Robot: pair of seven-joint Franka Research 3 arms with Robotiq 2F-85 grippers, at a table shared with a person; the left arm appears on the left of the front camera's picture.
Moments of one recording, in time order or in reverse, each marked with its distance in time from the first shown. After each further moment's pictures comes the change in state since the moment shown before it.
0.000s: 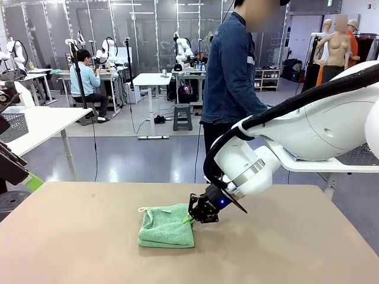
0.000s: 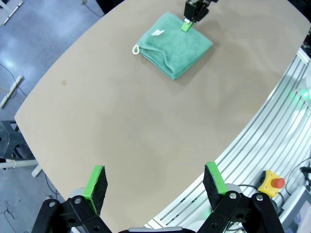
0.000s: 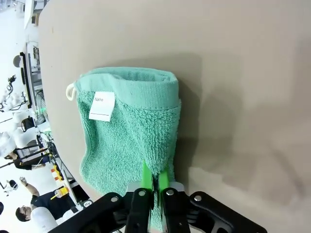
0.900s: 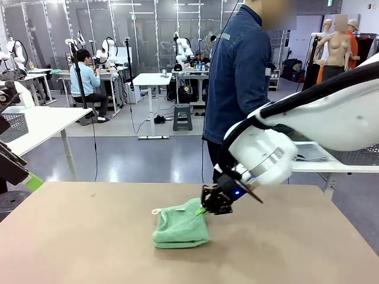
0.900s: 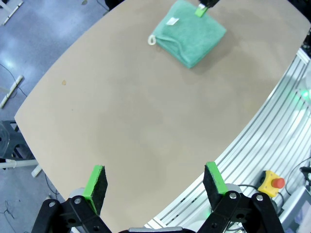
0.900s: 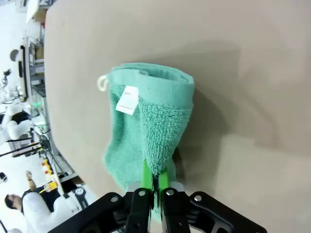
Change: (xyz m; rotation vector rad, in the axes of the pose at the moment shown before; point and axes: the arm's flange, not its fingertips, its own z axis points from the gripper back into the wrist) left arm 0.000 0.000 0.000 0.000 0.000 0.000; right arm -0.022 0.004 0.077 -0.040 -0.025 0.074
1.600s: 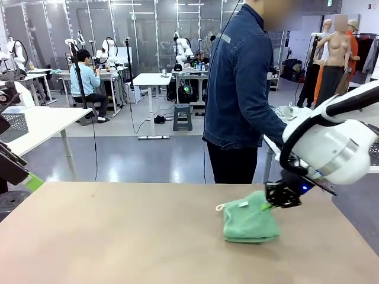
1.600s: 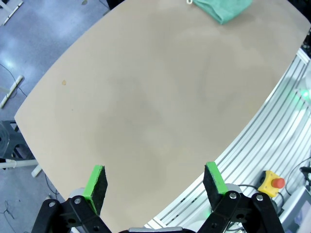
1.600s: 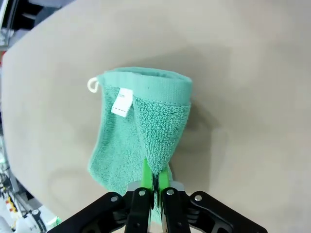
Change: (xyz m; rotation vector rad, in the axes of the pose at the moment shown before) left arm 0.000 0.000 0.000 0.000 0.000 0.000; right arm -0.020 -0.112 0.140 -0.268 -0.223 -0.036
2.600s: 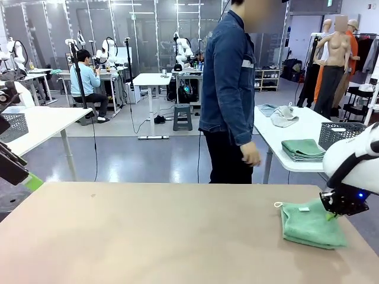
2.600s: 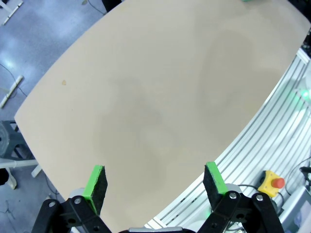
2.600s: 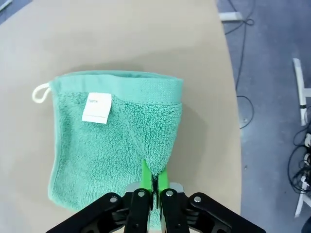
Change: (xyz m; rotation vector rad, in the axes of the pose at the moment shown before) left arm 0.000 0.000 0.000 0.000 0.000 0.000; right arm -0.002 -0.103 0.055 -0.417 -0.097 -0.090
